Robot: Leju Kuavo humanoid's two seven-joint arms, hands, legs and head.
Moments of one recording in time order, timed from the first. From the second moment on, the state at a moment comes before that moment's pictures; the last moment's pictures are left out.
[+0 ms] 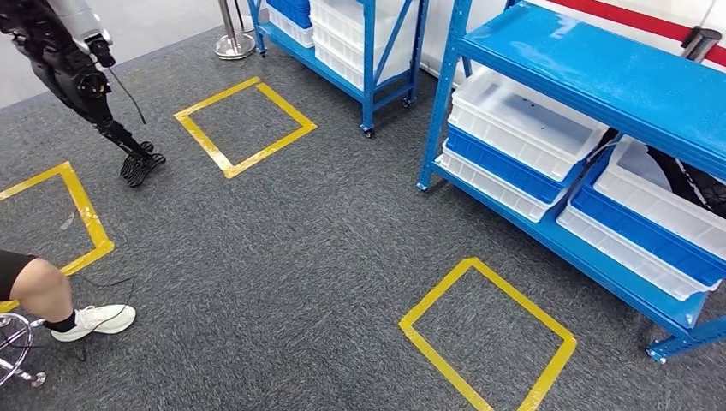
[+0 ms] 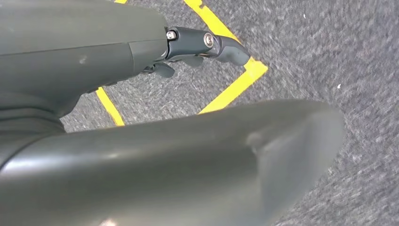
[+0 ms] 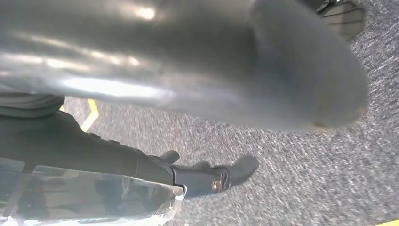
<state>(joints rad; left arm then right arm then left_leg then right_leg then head) -0.12 -0.16 1.16 -0.20 -1.22 0.20 -0.26 -0.06 0.08 -0.22 -0.18 0.43 -0.27 0.10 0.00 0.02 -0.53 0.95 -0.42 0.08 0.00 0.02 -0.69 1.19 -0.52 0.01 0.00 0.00</state>
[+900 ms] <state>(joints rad) -0.12 -0.16 1.16 -0.20 -1.21 0.17 -0.29 -0.06 0.08 -0.22 -0.18 0.46 -0.29 0.09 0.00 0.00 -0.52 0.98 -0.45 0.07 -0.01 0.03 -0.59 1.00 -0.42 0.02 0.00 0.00</state>
